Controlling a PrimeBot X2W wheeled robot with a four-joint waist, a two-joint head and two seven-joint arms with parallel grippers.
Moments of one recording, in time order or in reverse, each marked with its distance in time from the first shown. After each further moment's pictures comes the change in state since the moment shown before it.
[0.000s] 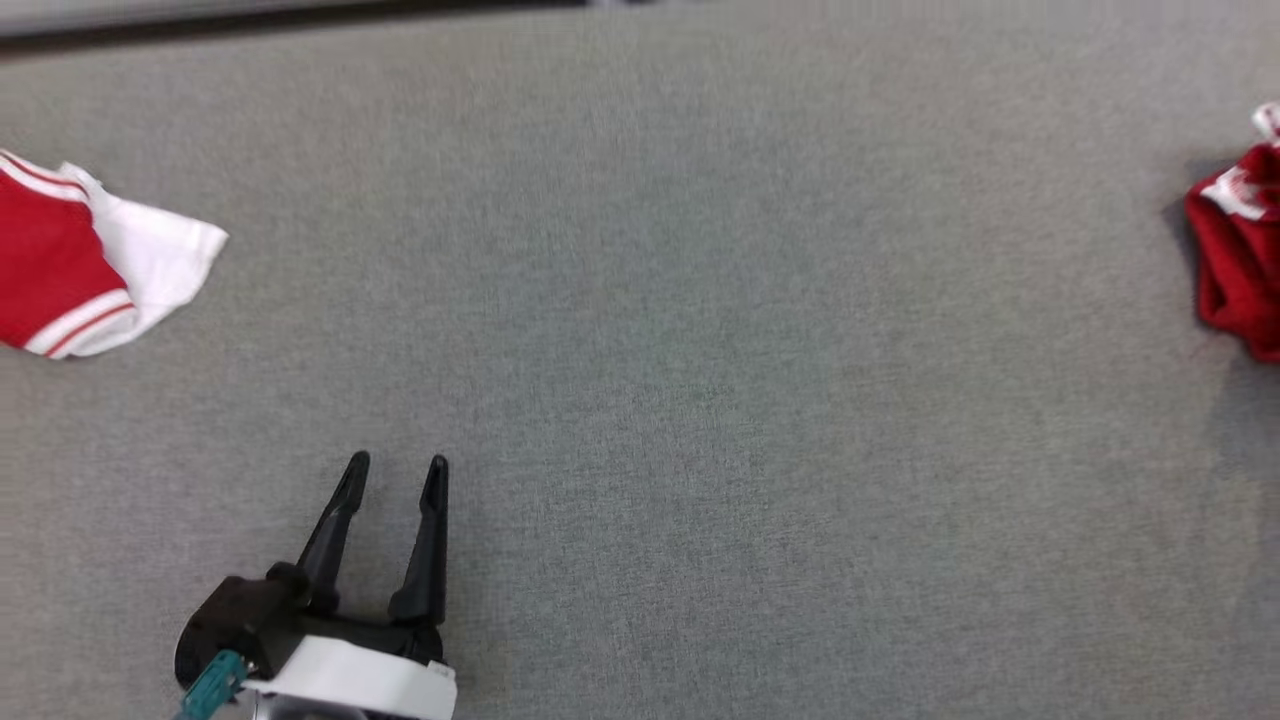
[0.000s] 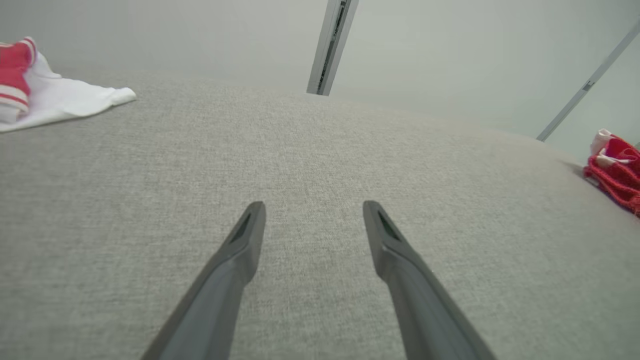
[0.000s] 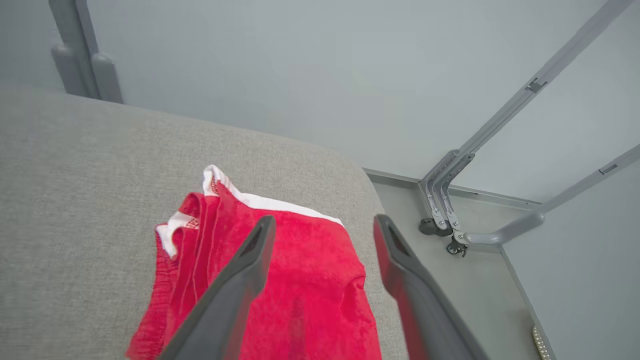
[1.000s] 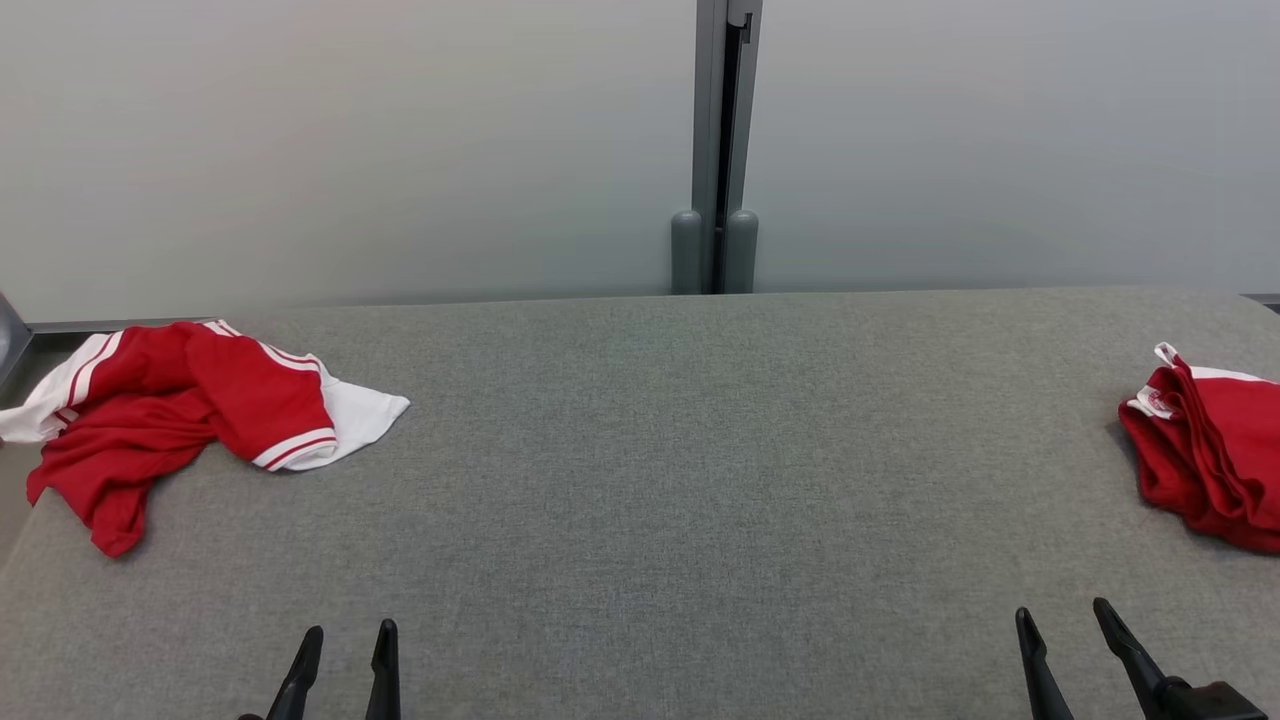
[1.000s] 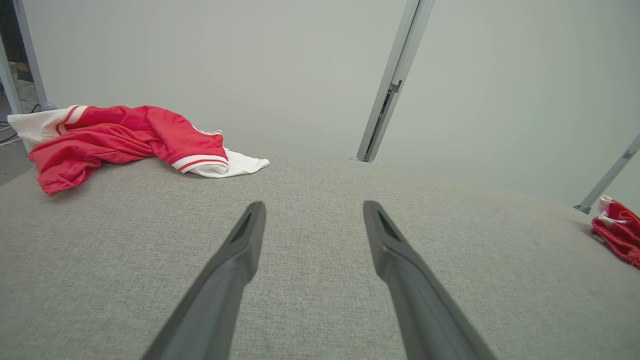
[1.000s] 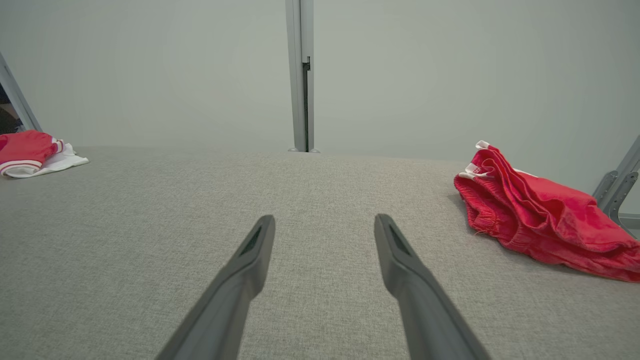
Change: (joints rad) left arm 0.240 -0.001 0.084 0.053 -0.037 0.021 0.000; right arm 0.867 0.654 -0.193 -0.503 -0.310 0.000 -0.293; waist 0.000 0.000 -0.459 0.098
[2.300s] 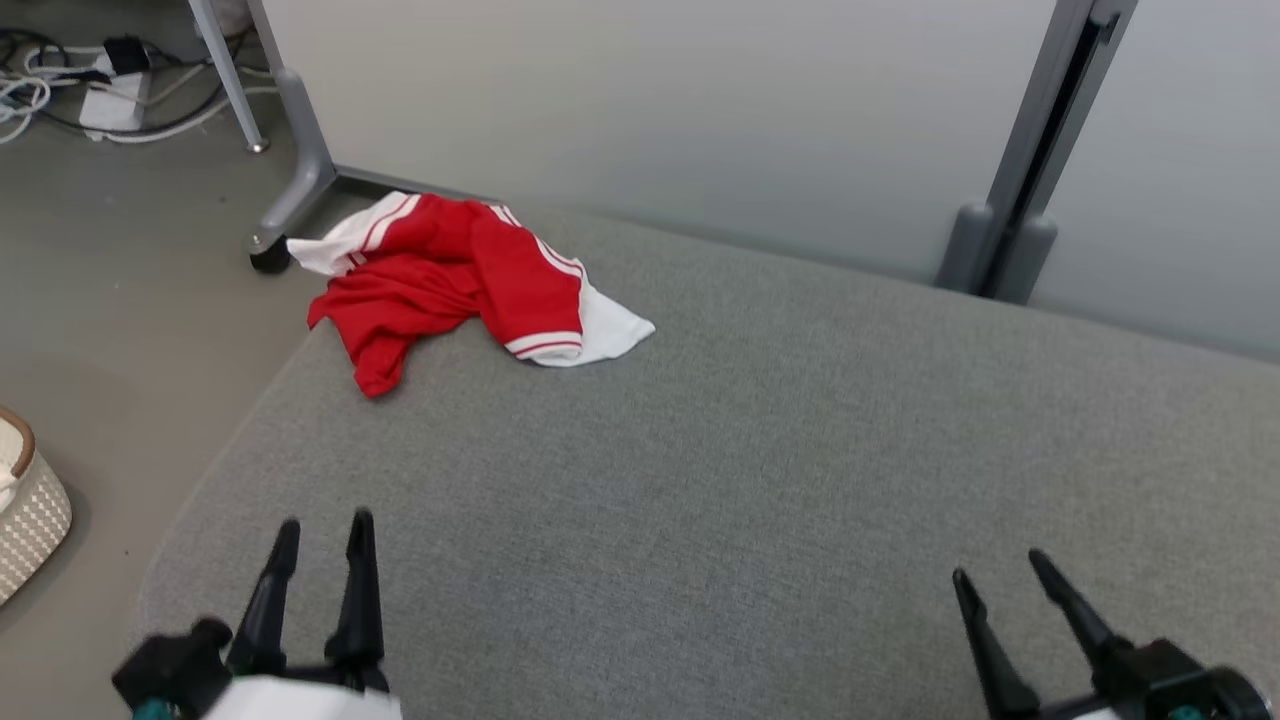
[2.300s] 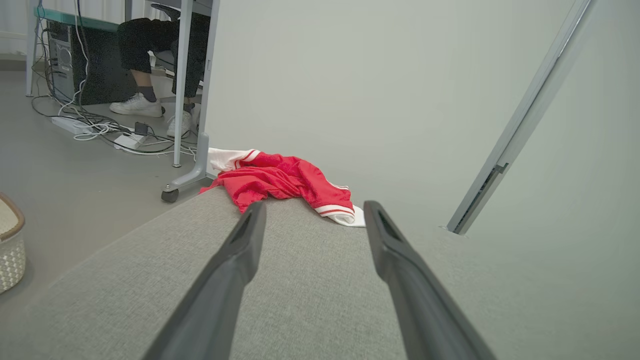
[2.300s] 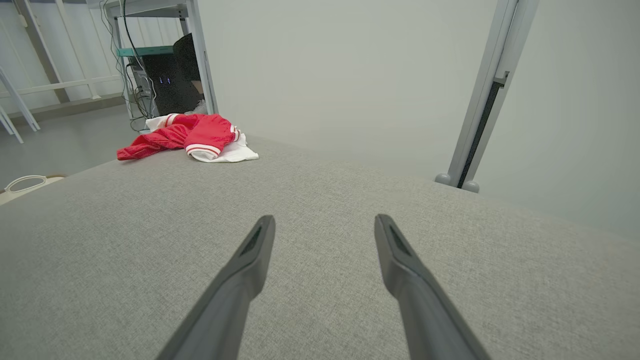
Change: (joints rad) left arm -0.063 0.001 0.028 -0.036 -0.054 -0.008 0.000; right arm -0.022 0.001 0.114 -0.019 0.009 0.000 0.000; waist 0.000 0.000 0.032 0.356
